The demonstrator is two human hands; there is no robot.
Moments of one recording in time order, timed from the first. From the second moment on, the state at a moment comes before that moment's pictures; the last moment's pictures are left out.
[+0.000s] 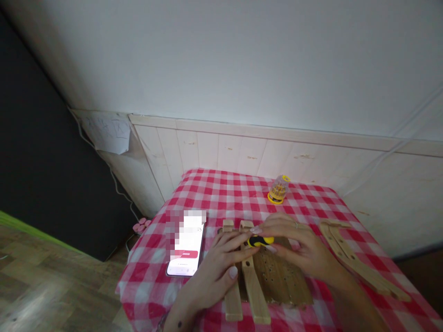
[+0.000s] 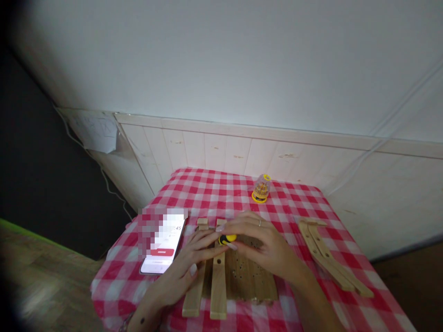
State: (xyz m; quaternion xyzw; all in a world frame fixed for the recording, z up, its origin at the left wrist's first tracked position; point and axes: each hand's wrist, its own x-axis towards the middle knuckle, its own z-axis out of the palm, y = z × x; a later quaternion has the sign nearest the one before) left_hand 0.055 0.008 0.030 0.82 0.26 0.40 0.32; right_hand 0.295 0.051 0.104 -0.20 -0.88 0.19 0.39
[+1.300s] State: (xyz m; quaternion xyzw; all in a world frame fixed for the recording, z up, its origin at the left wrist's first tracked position) left_hand 0.055 0.009 0.027 0.83 0.25 0.40 0.31; right_hand 0.284 0.045 0.098 -0.28 -0.85 0.18 0.41
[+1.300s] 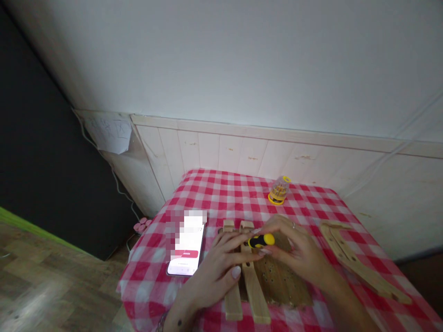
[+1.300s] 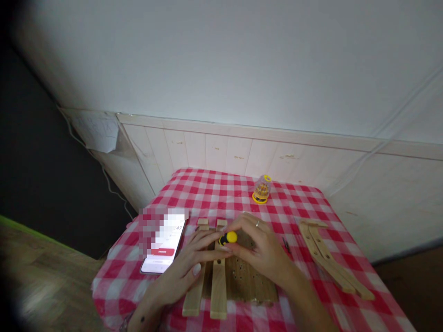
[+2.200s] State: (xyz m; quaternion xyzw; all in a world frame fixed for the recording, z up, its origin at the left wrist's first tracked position) left_hand 0.052 0.008 0.016 0.83 0.26 0.41 0.29; right_hand 0.294 0.049 0.097 -0.24 -0.88 0.12 0.38
